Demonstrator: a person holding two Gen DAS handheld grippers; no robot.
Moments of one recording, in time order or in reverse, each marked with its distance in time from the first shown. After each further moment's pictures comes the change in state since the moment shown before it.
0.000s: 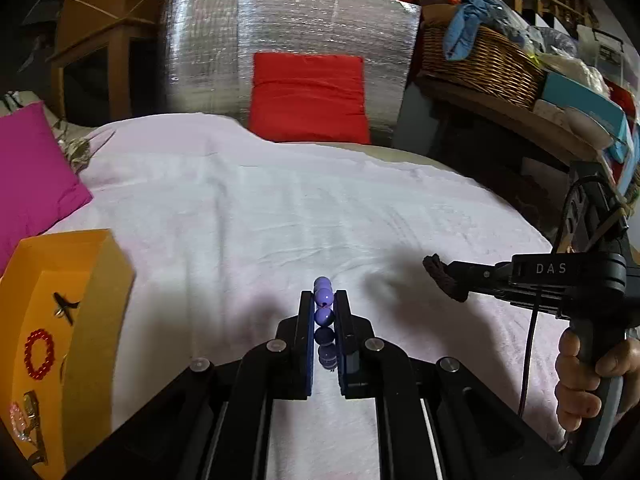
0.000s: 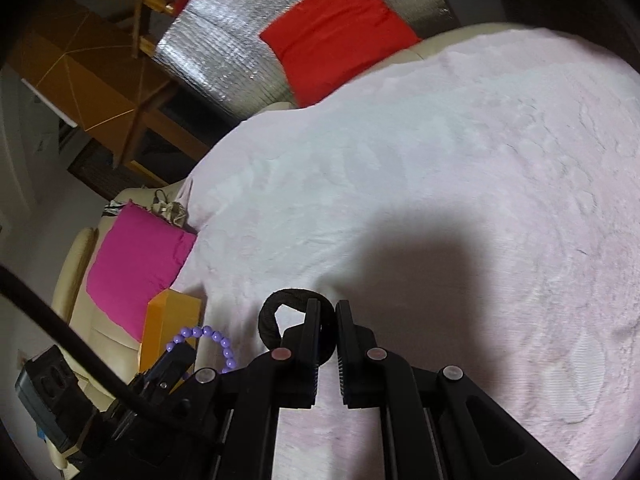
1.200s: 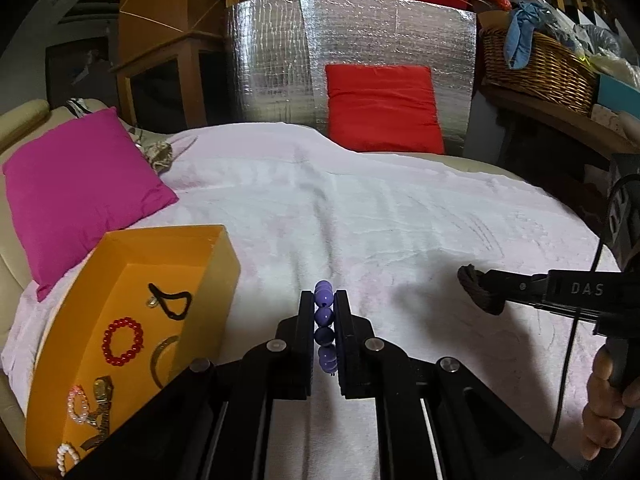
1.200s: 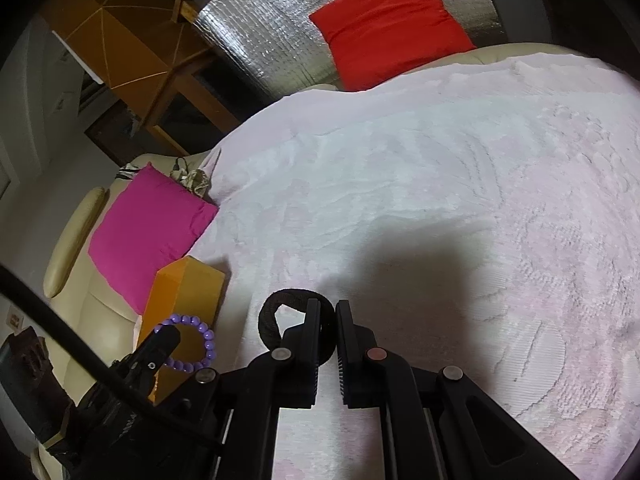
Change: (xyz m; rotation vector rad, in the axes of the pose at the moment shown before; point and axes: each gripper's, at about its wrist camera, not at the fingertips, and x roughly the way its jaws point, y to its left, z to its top) left arm -0.029 0.038 -0.011 -0.020 -0.048 0.274; right arm 0.029 0.057 -0.023 -0.126 0.016 0.040
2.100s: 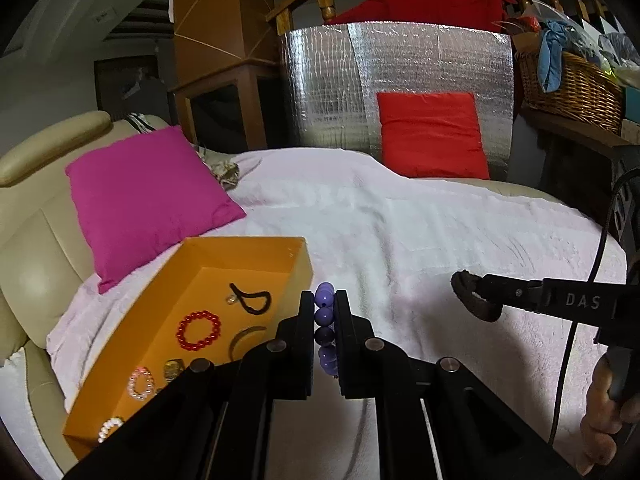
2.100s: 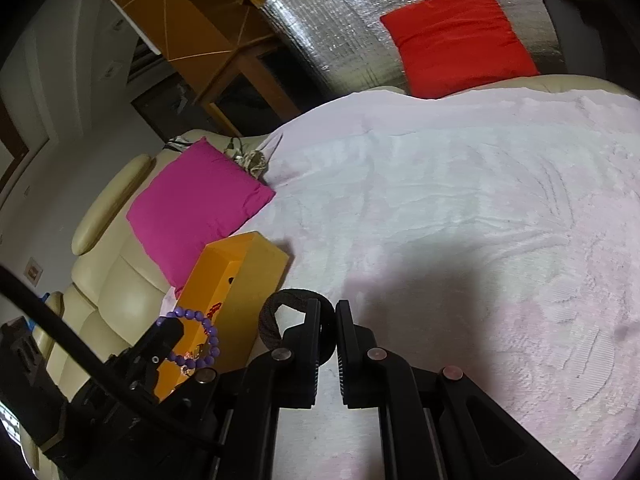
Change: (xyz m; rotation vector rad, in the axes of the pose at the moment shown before) left arm -0.058 0.021 -0.012 -0.038 -0.095 0.195; right arm -0.001 0.056 -0.017 -0.153 -0.003 0.116
